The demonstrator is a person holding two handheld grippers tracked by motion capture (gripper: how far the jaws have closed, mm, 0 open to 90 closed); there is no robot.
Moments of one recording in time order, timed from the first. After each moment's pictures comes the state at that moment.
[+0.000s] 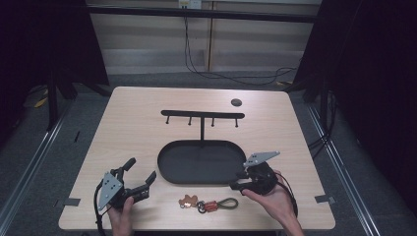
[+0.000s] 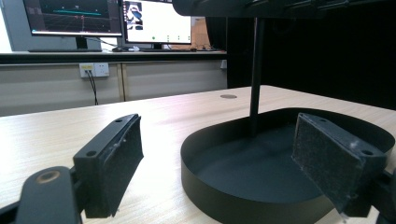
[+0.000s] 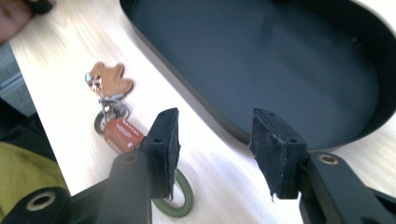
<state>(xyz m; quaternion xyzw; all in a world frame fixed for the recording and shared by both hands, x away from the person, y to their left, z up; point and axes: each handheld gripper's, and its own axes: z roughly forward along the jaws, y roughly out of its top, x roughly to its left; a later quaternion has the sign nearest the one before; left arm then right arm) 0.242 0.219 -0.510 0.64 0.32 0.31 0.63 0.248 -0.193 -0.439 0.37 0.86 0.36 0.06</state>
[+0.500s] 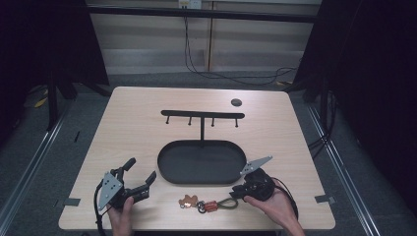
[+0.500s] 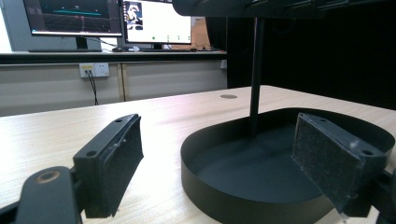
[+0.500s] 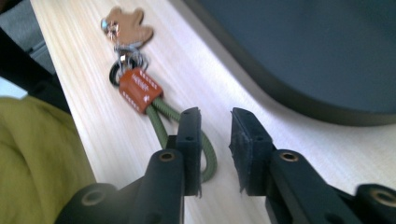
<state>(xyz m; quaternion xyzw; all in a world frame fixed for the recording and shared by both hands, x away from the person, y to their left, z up) 0.242 0.218 -0.510 0.64 0.32 0.31 0.63 0.245 -0.193 -0.463 0.34 0.89 0.32 -0.01</state>
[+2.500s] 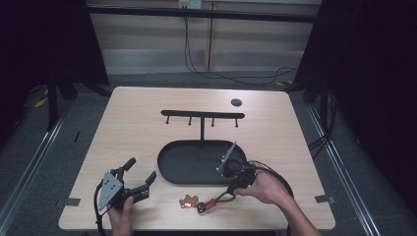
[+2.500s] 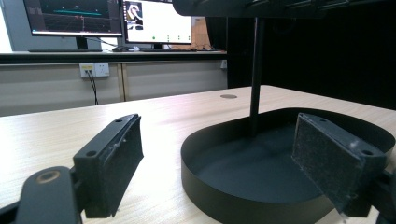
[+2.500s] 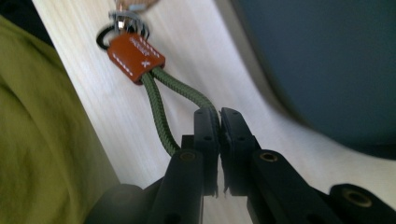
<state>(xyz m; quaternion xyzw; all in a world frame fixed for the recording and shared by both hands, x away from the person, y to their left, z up) 0.242 0.219 -0.510 0.64 0.32 0.31 0.63 0.279 -0.137 -0.428 0.27 0.96 0.11 -0.04</state>
